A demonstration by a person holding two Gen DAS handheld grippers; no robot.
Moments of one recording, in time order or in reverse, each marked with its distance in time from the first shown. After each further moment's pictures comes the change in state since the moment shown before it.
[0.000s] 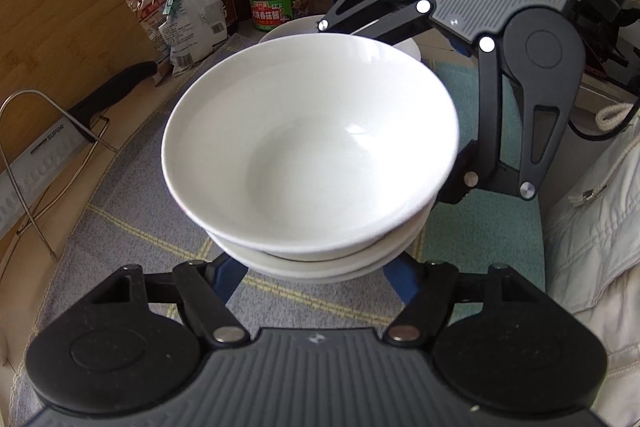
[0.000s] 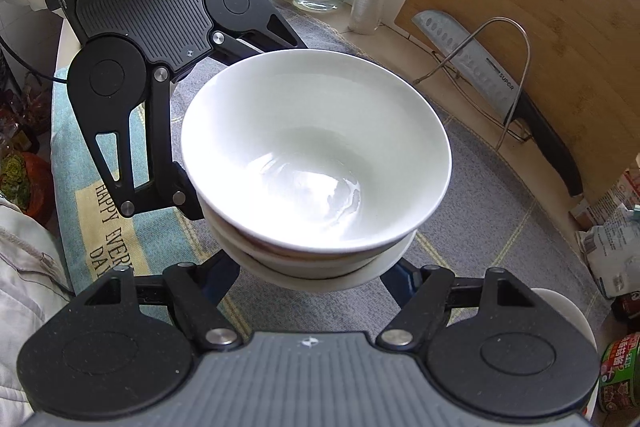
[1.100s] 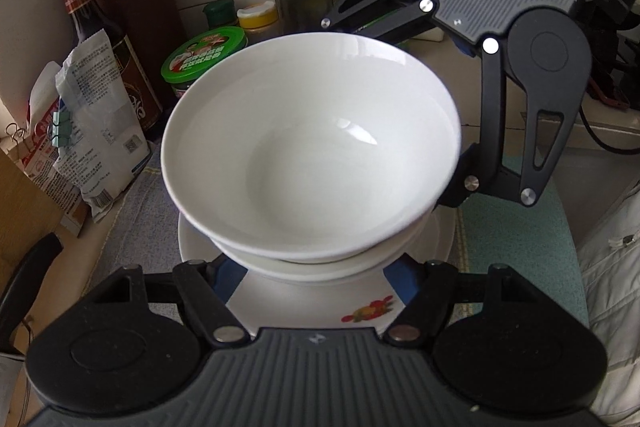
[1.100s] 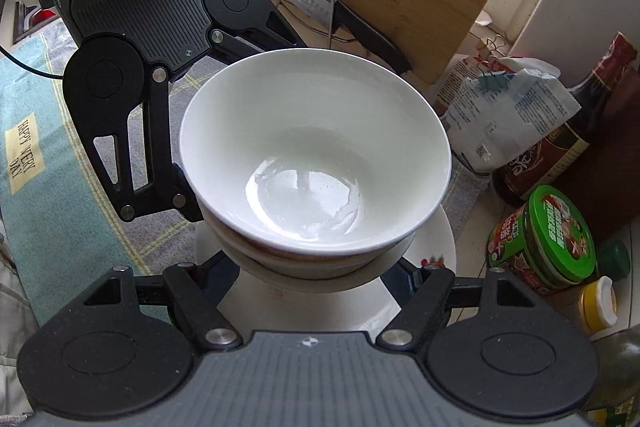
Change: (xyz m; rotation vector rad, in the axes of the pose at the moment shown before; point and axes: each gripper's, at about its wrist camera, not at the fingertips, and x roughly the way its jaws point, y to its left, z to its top) left arm 0.115 -0.045 0.139 0.152 -0.049 -0.075; right arm -0.062 -0.111 -0.108 0.133 0.043 -0.165
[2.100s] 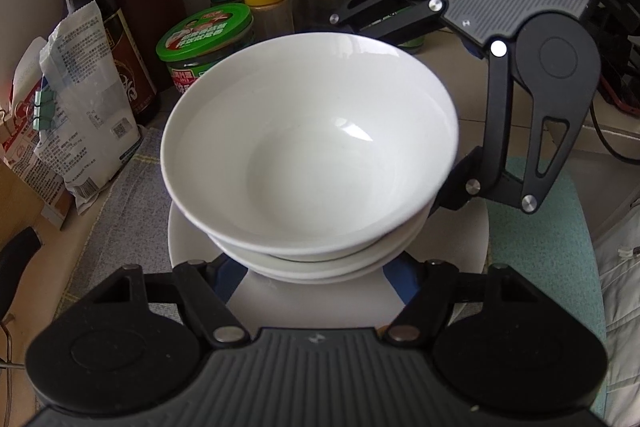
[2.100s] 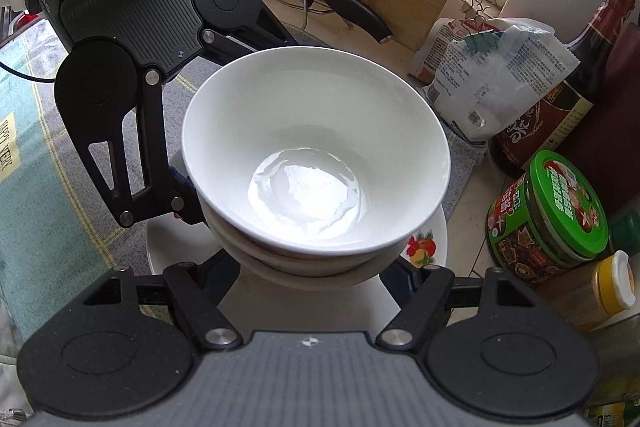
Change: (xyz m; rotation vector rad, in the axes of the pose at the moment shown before) left arm 0.021 0.013 0.006 -0.035 0.035 -0.019; right arm 0.017 -0.015 -0.006 0.038 0.025 0.007
